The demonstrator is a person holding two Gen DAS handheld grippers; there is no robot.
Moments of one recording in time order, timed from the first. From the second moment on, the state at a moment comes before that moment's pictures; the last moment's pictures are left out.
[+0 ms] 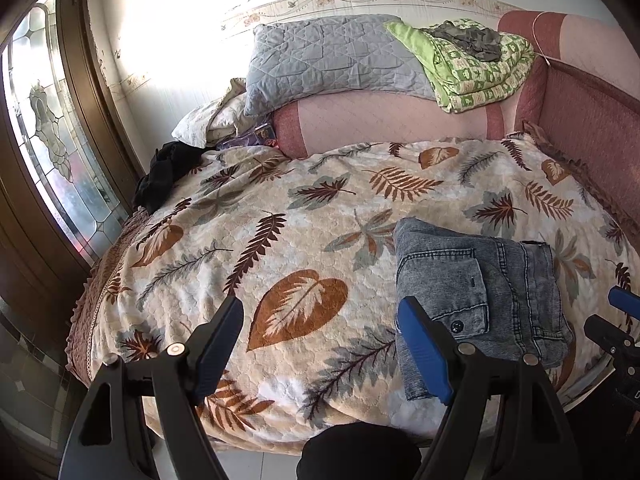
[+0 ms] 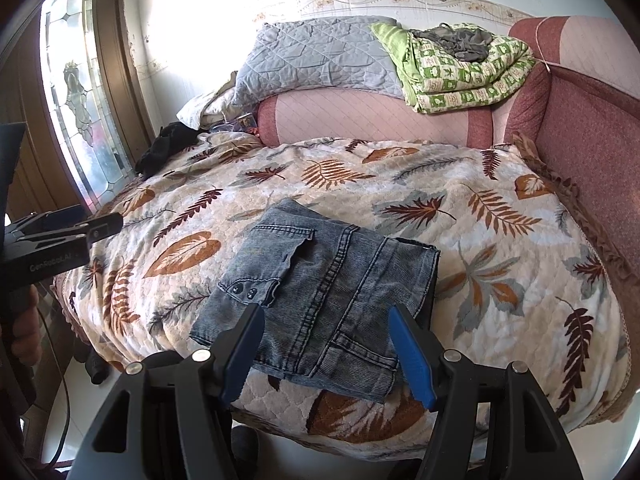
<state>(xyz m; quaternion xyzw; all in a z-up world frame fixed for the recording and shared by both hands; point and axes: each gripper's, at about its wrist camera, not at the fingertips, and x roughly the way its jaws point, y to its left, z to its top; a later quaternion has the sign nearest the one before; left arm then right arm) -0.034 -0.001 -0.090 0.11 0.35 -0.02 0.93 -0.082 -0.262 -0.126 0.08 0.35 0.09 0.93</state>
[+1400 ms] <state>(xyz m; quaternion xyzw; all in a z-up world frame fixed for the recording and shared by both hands) 0.028 -0.041 -0.208 0.12 0.53 -0.07 0.84 -0.021 -0.271 -0.219 0.15 0.47 0.12 0.86</state>
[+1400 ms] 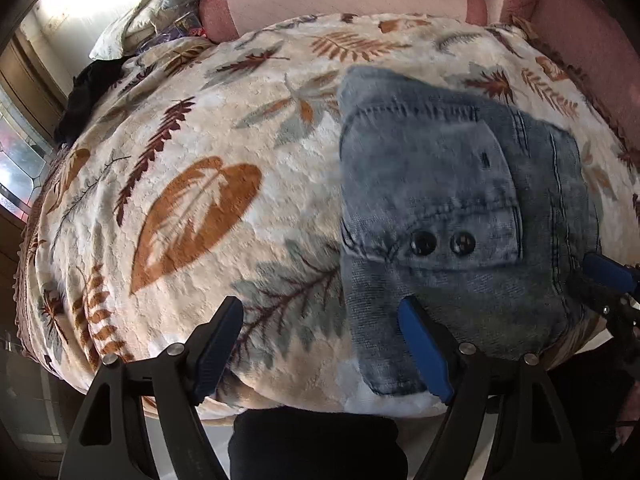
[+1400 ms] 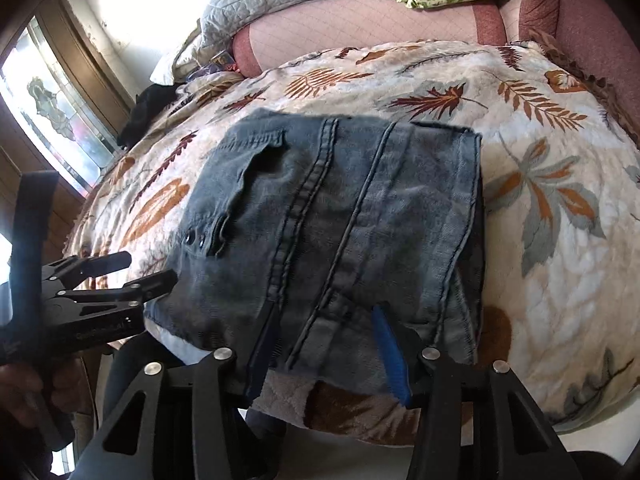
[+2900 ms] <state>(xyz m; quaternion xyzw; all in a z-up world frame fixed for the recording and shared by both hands) 0.061 -0.034 -0.201 0.15 0.50 -0.04 0.85 0.023 -0.391 -0.251 0.38 0.46 0.09 0.80</state>
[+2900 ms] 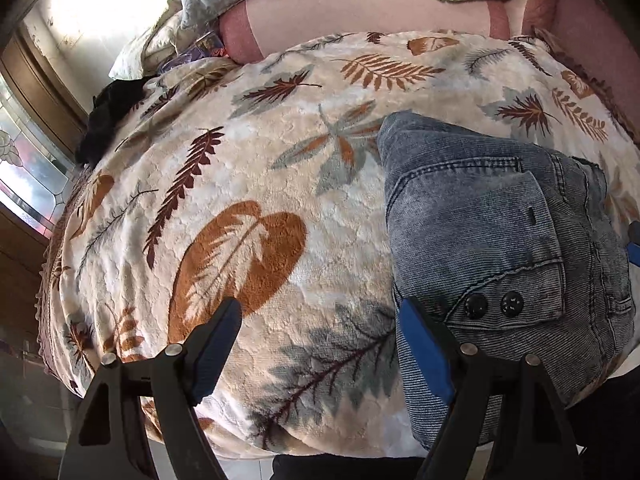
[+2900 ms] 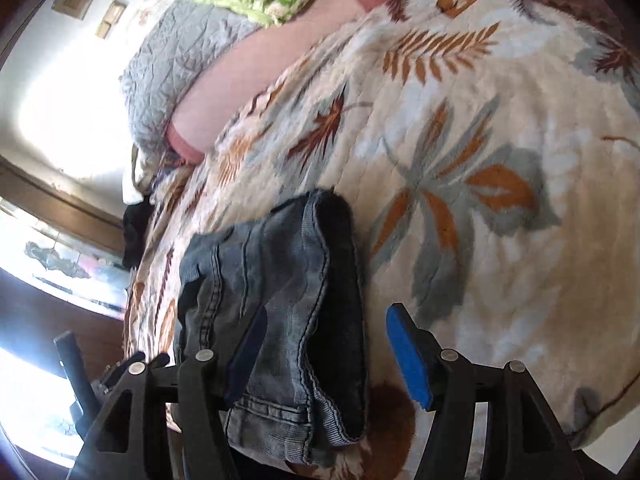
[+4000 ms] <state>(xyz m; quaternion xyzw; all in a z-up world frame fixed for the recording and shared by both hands) 0.058 -0.071 -0.202 0.16 0.48 -0.11 0.86 0.057 -0.343 -0.264 0.35 0.48 0.14 0.79</state>
